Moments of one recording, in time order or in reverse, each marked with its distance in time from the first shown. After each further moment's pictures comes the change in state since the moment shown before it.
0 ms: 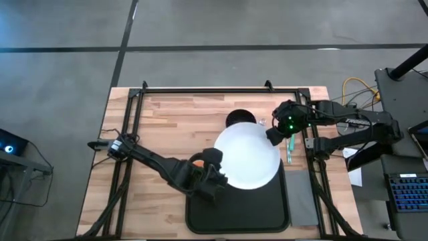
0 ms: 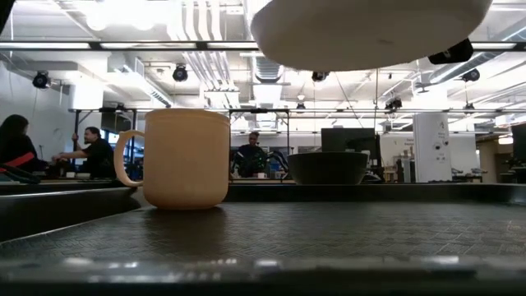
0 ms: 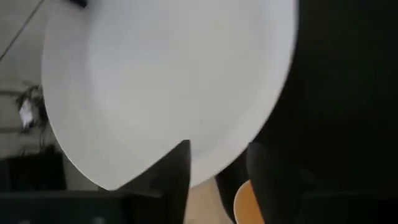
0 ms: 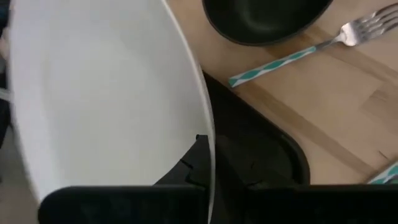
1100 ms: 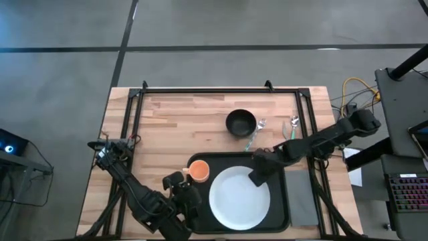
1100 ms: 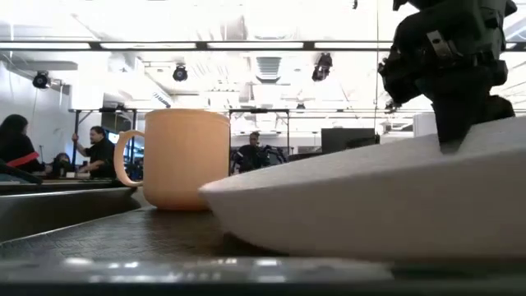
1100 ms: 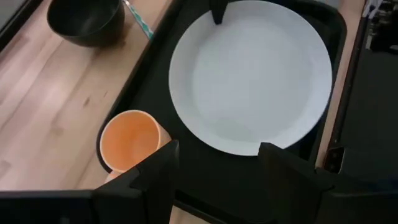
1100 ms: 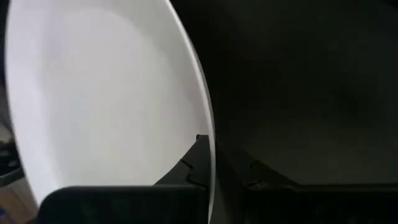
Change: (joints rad) left arm -0.276 -0.037 0.000 -0.139 -0.041 -1.077; right arm 0.445 0.393 -0.274 0.515 0.016 0.321
